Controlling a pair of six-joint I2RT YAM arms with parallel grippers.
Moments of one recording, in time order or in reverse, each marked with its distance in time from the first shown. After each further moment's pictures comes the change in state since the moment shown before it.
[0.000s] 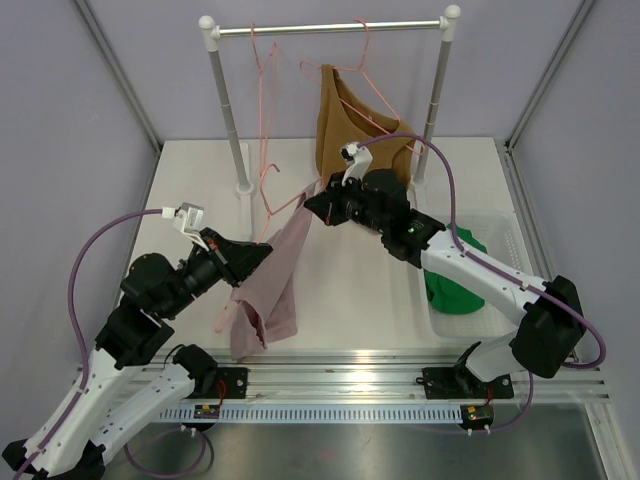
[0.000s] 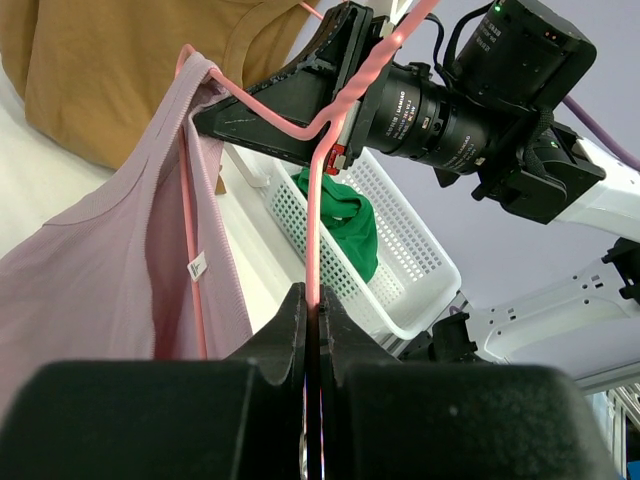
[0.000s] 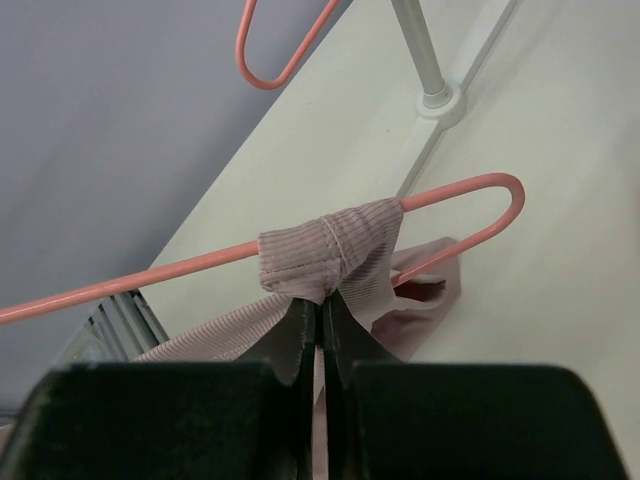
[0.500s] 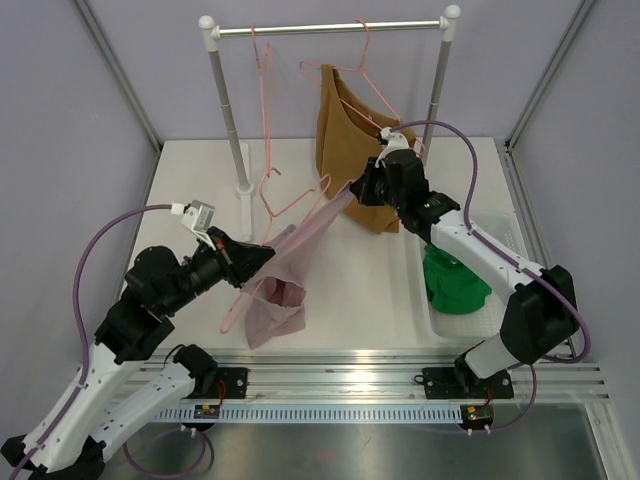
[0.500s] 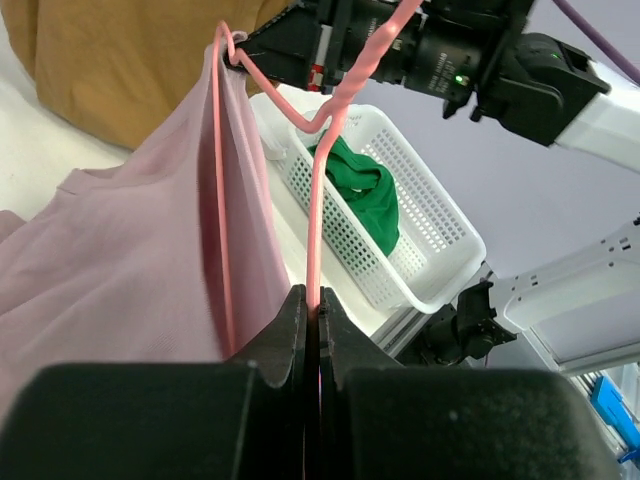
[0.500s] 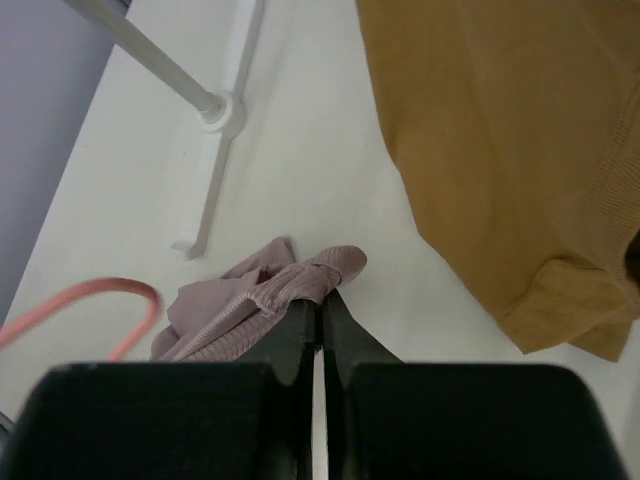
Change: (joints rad) left arm 0.000 0.040 0.048 -0.082 0.031 0.071; right arm -0.208 0.061 0.050 -0.180 0.137 -0.041
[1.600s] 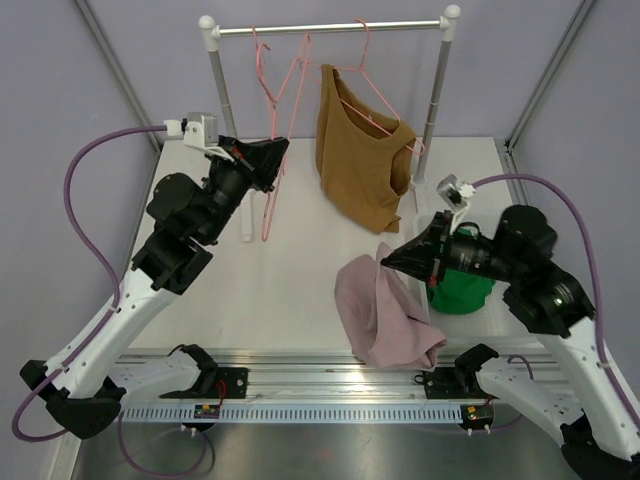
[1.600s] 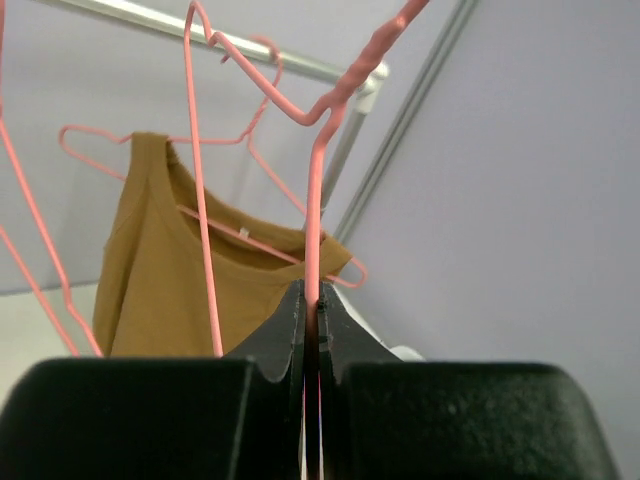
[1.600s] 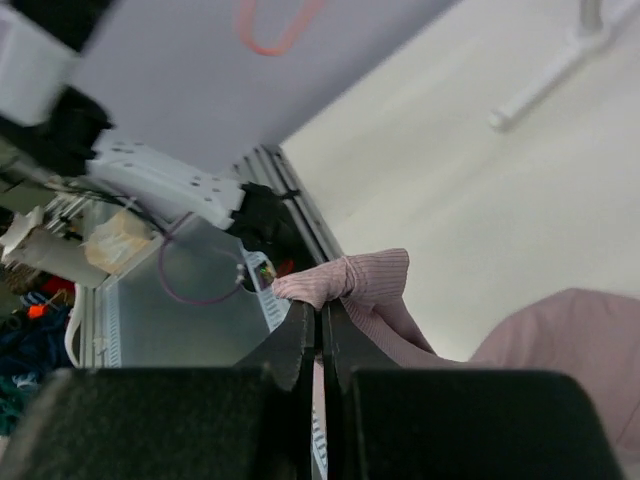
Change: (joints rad) left arm -0.057 0.460 0.362 0.491 -0.318 0.153; right arm -0.029 -0.746 -0.011 -0.460 -0.735 -0.053
